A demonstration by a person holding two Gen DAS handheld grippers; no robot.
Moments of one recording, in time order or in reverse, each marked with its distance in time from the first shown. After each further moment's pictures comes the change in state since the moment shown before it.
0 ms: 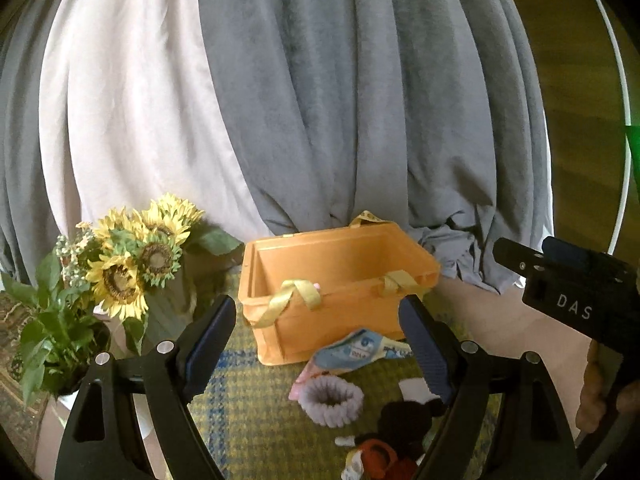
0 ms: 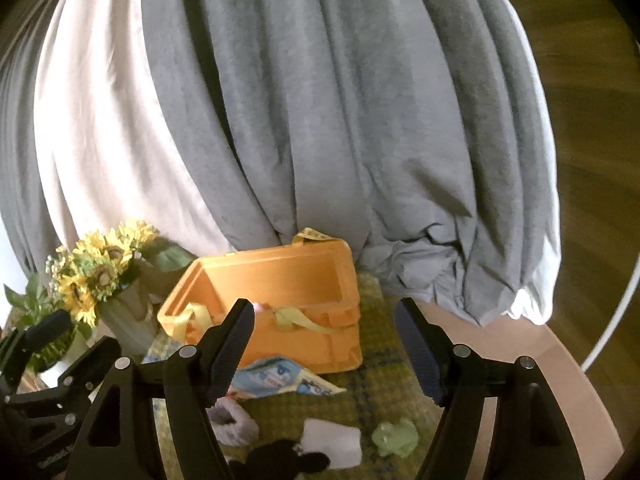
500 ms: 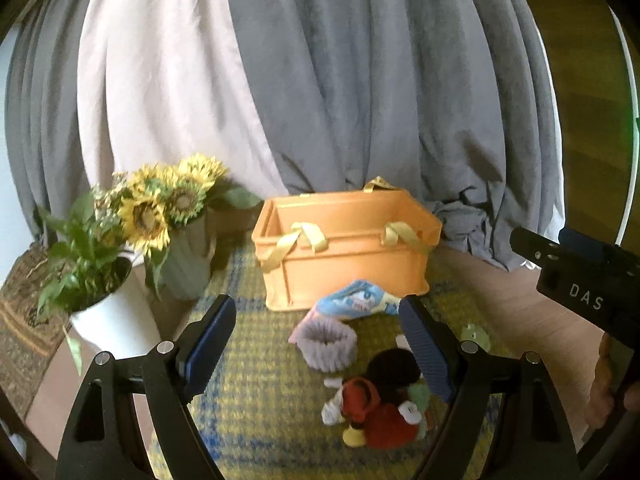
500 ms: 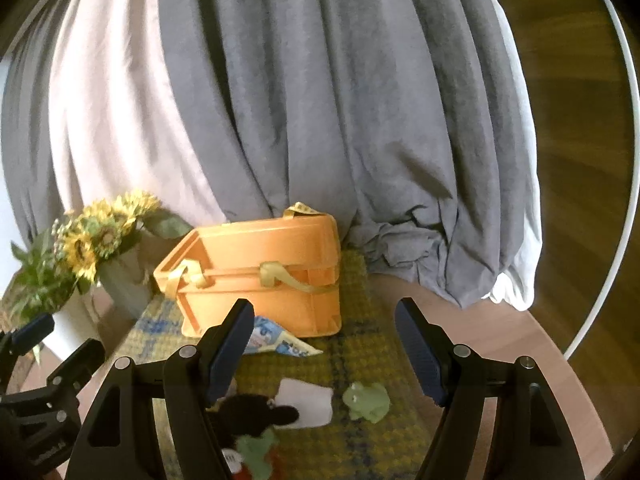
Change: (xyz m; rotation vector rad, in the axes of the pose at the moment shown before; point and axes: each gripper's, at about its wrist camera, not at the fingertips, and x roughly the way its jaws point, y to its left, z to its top) left arm -0.032 -0.032 -0.054 -0.069 0.059 0.119; right arm -0.029 -0.025 -0.042 -0.062 0.012 0.025
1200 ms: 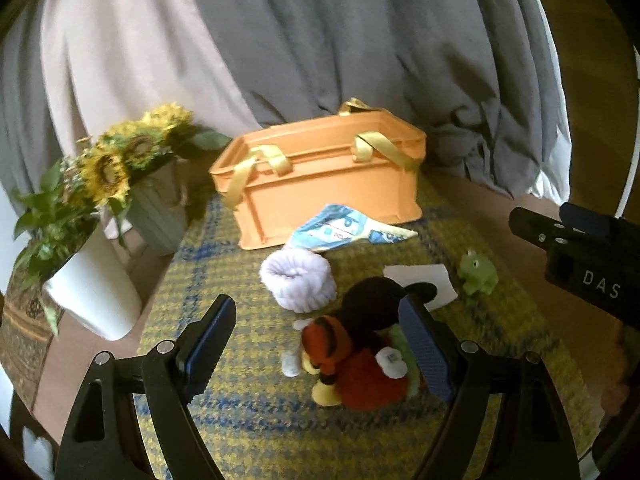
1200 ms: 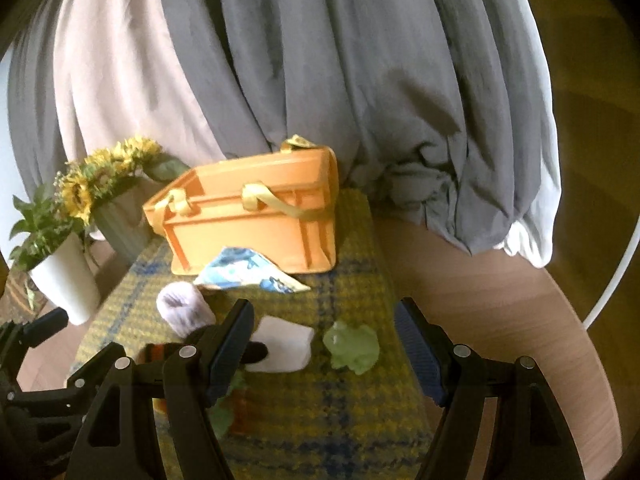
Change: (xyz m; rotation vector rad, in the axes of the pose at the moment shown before) left arm 0.048 -0.053 -0.042 0.116 0.192 0.015; right arm 0.038 -0.040 -0.053 0.008 0.165 0.062
